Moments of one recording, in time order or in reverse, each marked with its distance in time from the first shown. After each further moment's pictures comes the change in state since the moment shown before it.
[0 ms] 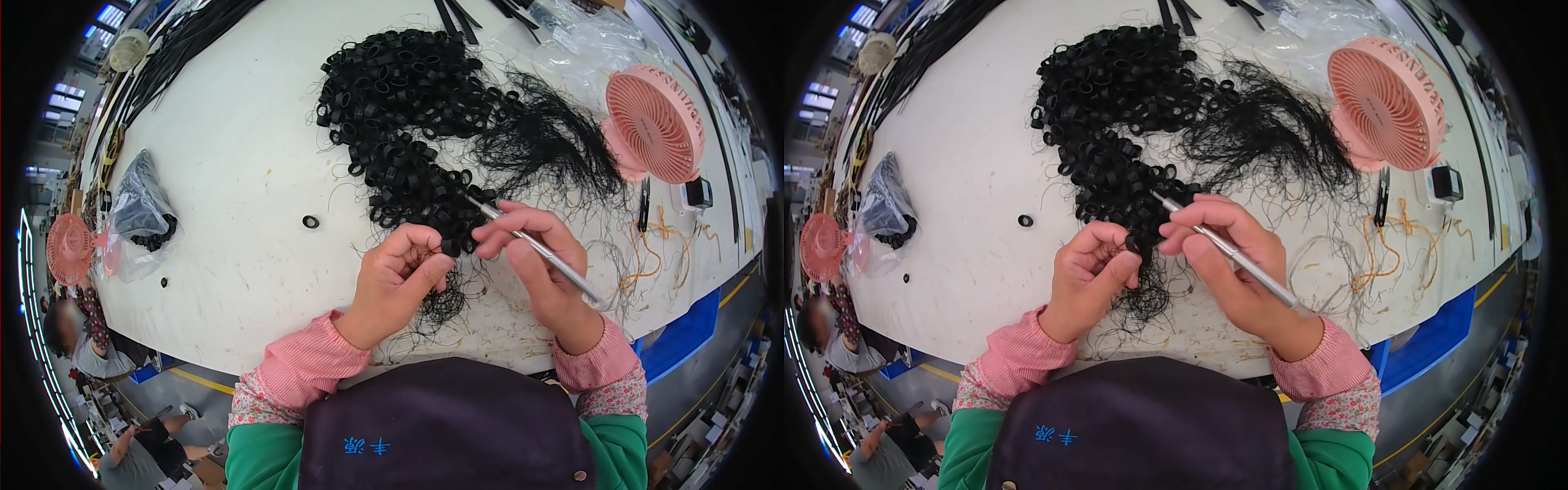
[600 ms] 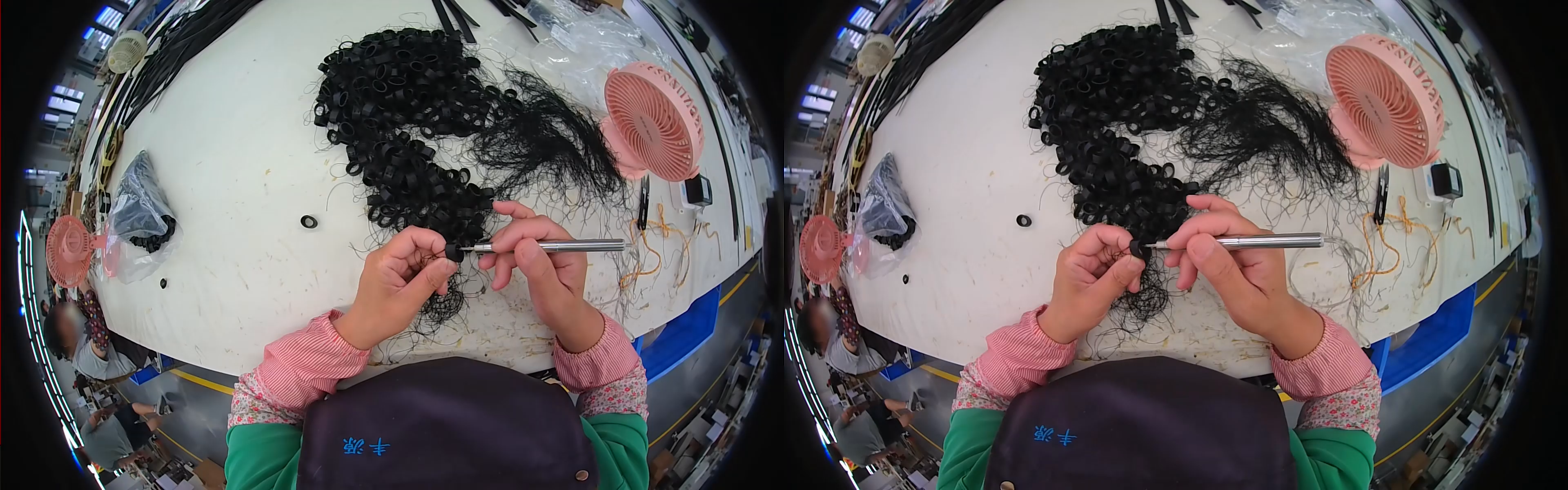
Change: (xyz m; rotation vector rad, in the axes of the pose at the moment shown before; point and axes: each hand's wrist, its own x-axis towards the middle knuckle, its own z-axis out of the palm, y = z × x) left_hand -0.001 -0.001 0.000 -0.005 -0.046 -0.019; right_hand 0.003 0.005 -0.015 -0.007 -0.197 -0.053
